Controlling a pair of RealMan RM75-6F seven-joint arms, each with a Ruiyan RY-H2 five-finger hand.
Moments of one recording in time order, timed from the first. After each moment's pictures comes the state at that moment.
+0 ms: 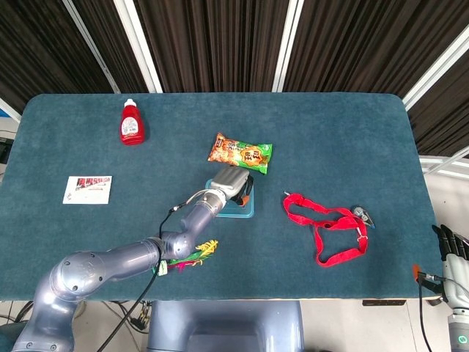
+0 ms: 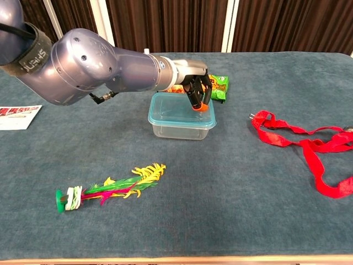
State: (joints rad) left arm -1.40 -1.87 -0.24 -0.91 0.45 0.48 0.33; right arm 0.00 -1.08 0.11 -1.77 -1.21 1.39 0.03
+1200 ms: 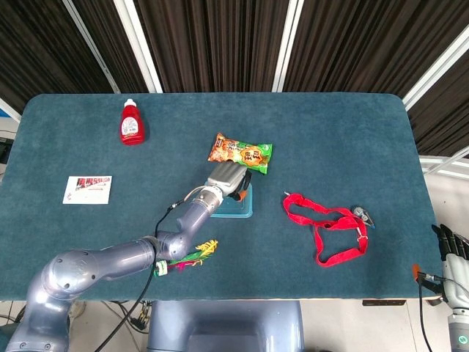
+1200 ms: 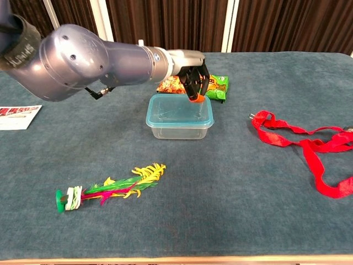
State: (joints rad) left arm -1.38 -1.81 -0.24 -1.00 0.53 0.58 0.33; right arm 0.00 -1.07 0.11 -1.77 -1.22 1.39 0.03
